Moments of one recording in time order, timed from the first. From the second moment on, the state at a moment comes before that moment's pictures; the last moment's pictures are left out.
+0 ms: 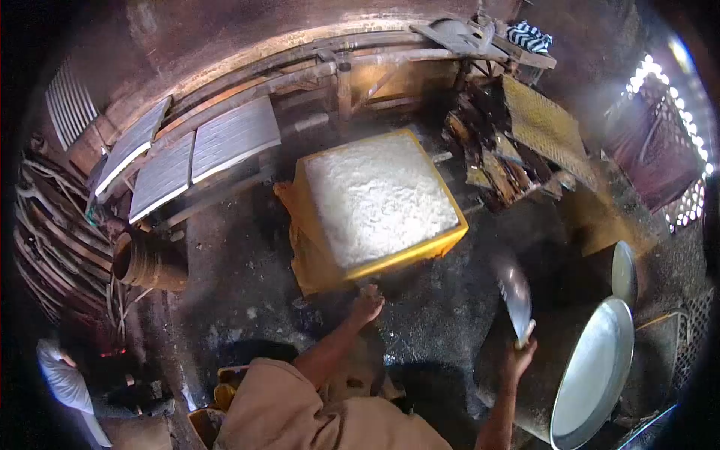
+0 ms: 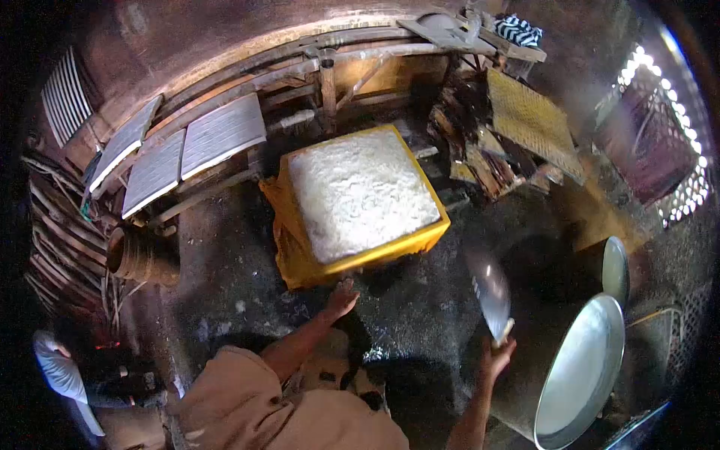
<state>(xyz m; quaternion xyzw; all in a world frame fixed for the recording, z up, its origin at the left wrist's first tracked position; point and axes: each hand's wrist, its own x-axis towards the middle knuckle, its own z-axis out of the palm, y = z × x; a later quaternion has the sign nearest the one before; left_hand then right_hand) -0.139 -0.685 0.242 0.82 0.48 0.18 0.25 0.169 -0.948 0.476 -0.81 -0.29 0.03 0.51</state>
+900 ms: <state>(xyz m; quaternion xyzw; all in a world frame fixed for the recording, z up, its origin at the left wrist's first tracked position) -0.119 -0.774 0.275 0.57 0.51 0.12 0.63 0.096 -1.342 0.481 -0.88 -0.39 0.25 -0.03</state>
